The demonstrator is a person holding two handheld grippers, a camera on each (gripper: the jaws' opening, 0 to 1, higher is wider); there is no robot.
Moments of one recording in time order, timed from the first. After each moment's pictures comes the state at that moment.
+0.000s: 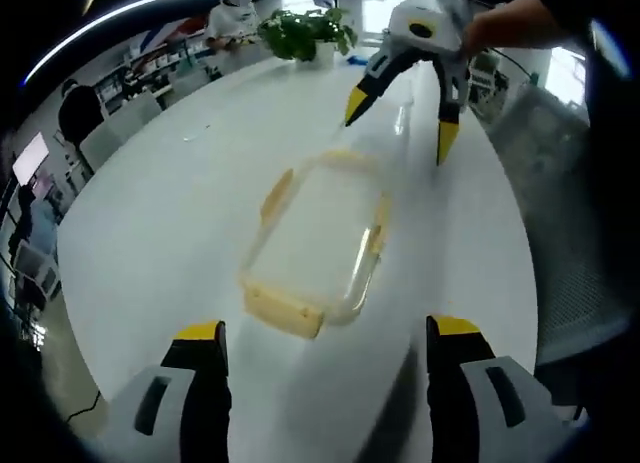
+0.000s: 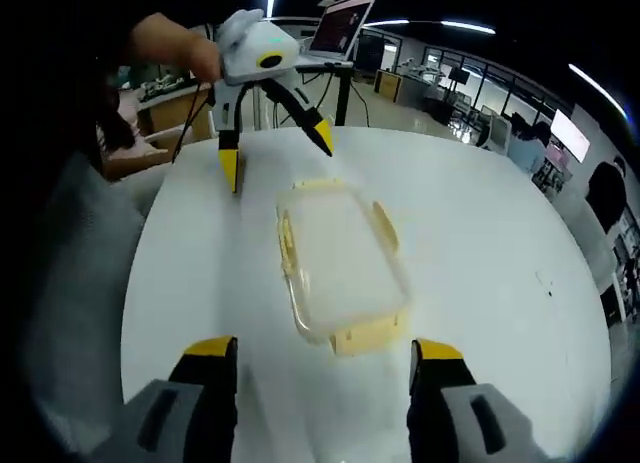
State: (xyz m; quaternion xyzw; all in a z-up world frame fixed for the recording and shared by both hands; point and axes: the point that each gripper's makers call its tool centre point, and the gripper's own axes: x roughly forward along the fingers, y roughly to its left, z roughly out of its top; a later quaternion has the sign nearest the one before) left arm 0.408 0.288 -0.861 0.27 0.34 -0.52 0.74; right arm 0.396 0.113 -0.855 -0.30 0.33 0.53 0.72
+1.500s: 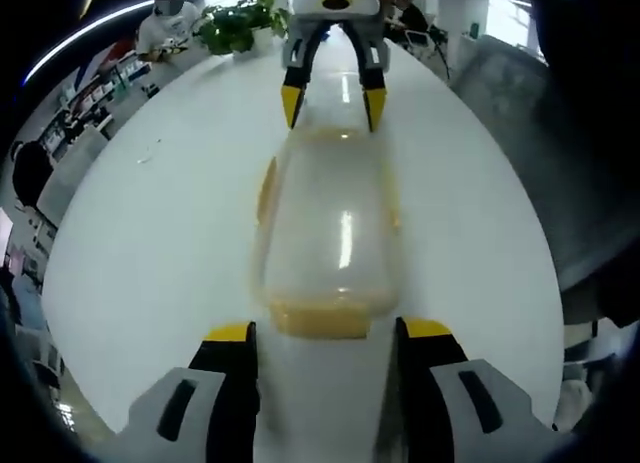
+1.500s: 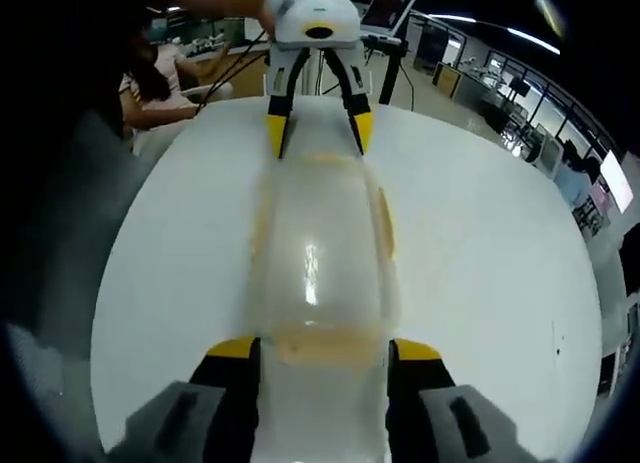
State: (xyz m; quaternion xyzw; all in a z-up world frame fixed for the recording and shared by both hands) left arm 0.442 0.284 -0.879 0.36 0.33 -0.60 0.64; right arm 0.431 0.113 -0.883 -0.39 0.35 0.59 0.61
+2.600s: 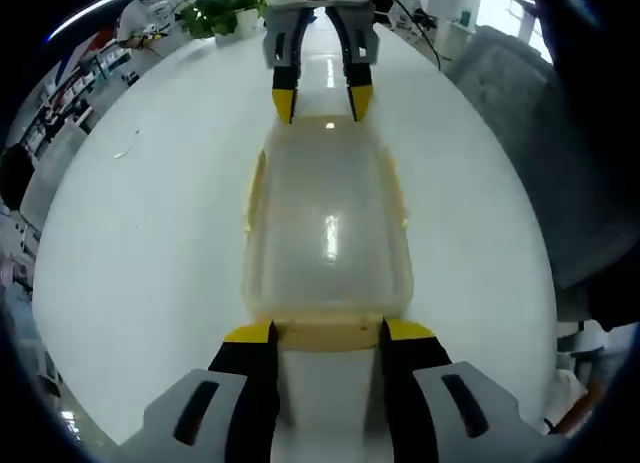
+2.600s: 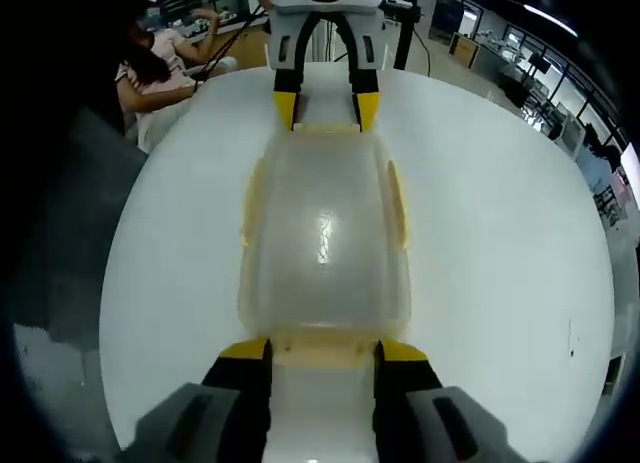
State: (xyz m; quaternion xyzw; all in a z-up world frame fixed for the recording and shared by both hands) left arm 0.441 0.274 -0.887 0.37 0.36 -0.60 0.60; right arm 0.433 0.114 -0.892 -0.41 0.40 0.59 0.57
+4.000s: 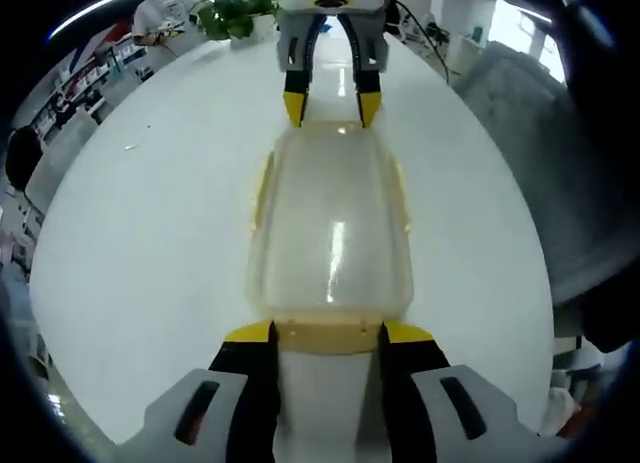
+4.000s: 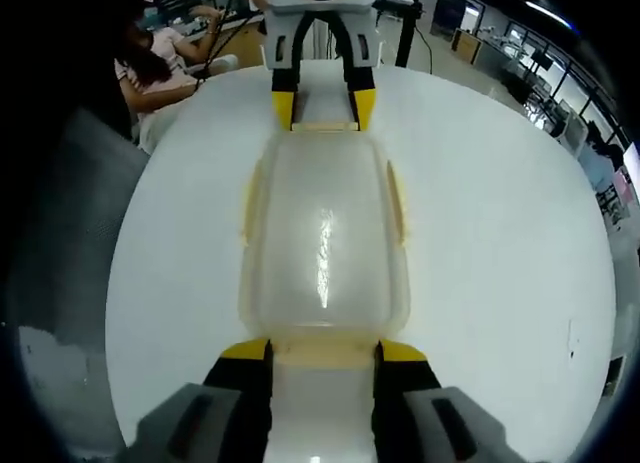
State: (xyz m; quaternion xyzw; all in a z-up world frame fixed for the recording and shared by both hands) left arm 0.436 0.276 -0.882 0.35 0.36 -0.59 0.63; right arm 0.429 0.117 -0.883 -0.40 0.41 0.59 0.56
